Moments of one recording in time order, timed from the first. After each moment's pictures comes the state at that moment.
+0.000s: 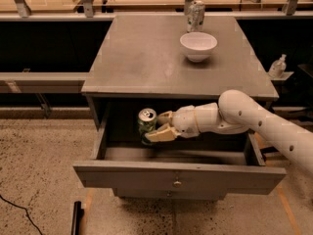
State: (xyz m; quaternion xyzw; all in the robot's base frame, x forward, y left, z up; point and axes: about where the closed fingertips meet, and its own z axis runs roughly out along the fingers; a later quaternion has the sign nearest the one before) arm 0.578 0.005 0.711 -0.54 0.63 0.37 0.41
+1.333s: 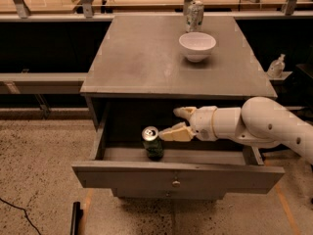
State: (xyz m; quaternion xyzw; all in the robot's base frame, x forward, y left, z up) arm 0.571 -0.052 0.742 -0.44 0.73 0.27 0.45
